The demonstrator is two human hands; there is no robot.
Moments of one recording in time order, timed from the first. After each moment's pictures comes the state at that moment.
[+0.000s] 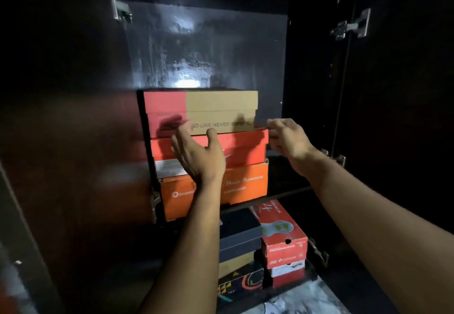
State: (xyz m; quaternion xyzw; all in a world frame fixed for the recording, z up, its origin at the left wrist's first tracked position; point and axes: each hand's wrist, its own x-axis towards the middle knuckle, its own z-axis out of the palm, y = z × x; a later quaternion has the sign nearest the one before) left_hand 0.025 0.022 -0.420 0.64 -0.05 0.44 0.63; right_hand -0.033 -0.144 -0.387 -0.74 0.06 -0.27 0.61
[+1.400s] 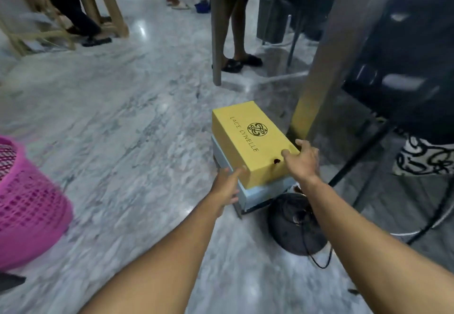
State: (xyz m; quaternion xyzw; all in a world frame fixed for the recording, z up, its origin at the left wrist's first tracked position) left_hand -0.688 -0.391 -0.784 0.56 -0.45 -0.67 0.20; right_hand -0.885 -0.356 -0.754 -0.31 0.84 -0.37 0.23
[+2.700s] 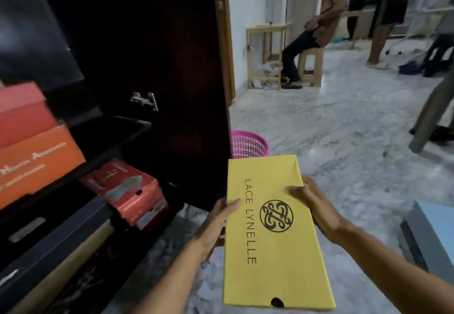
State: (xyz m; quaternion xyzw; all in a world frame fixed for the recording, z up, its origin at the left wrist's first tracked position) left_hand -0.227 -0.162 -0.688 0.60 -0.36 -0.51 0.50; right_hand -0.469 -0.297 -0.682 -0.59 0.41 -0.31 0.62
